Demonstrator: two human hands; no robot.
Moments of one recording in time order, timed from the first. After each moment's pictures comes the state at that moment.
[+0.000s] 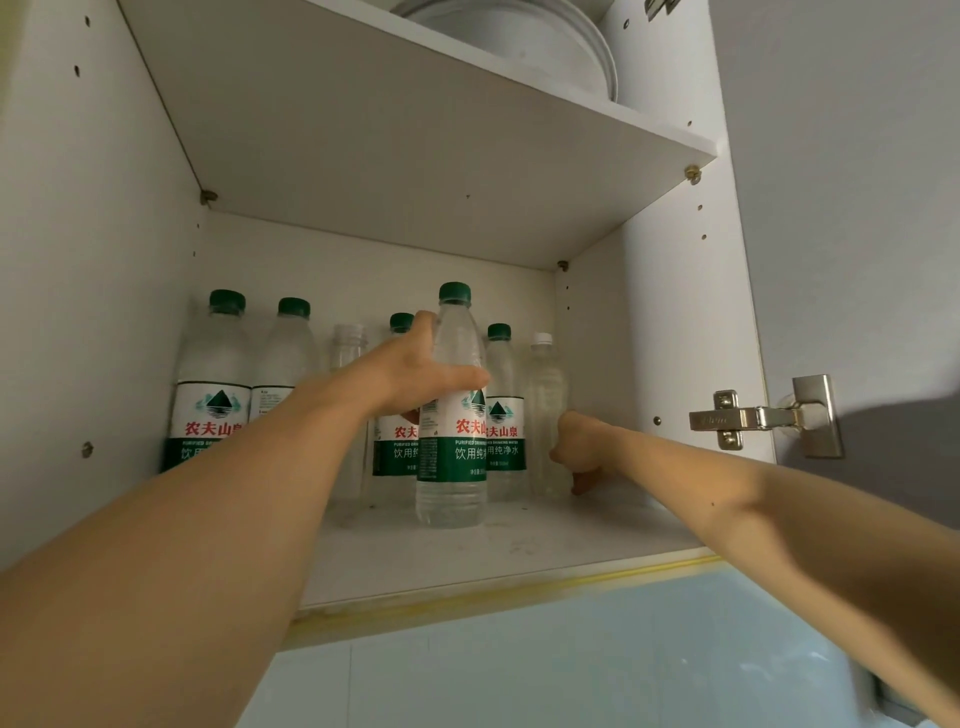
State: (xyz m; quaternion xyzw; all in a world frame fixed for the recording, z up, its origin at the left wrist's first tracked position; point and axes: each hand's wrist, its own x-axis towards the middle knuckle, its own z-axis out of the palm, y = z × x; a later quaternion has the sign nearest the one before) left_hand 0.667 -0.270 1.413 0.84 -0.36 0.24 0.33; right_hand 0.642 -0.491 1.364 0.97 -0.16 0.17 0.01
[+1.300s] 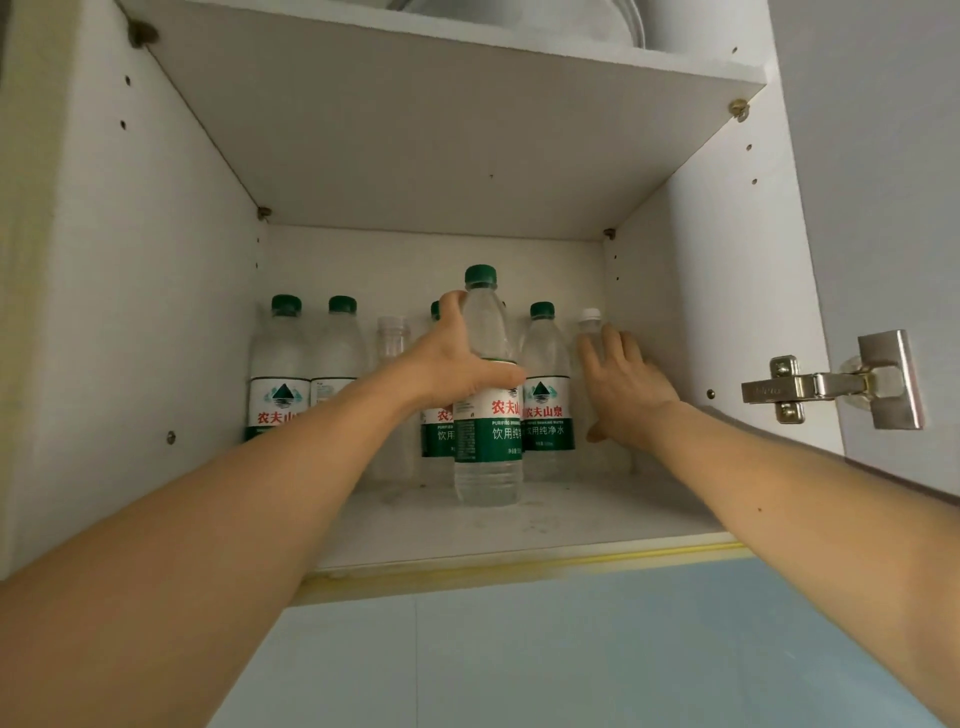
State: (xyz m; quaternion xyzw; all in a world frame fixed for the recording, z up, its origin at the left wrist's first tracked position) left_hand 0.645 -0.283 1.404 0.83 -0.32 0.25 0.38; right_hand 0.644 -0.509 1.368 0.89 -0.05 0.41 0.17
